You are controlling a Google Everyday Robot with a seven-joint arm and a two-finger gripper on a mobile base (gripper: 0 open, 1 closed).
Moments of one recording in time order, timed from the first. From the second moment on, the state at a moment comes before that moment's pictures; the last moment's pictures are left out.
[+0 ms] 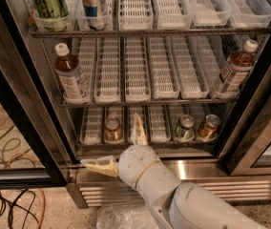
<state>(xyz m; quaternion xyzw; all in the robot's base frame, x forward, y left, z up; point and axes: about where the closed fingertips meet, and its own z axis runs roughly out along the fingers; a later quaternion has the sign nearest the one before) 0.466 0.049 0.794 -0.31 0.66 0.14 0.67</state>
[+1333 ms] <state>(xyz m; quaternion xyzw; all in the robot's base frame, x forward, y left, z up) 0.452 0.099 0.807 -0.31 0.59 0.17 0.73</state>
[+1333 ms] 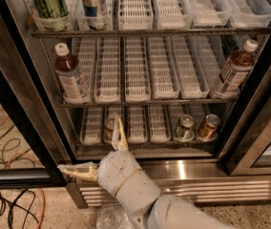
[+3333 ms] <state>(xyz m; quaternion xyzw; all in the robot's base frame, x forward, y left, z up) 0.459 0.179 0.782 -0.20 0.54 0.17 0.80</state>
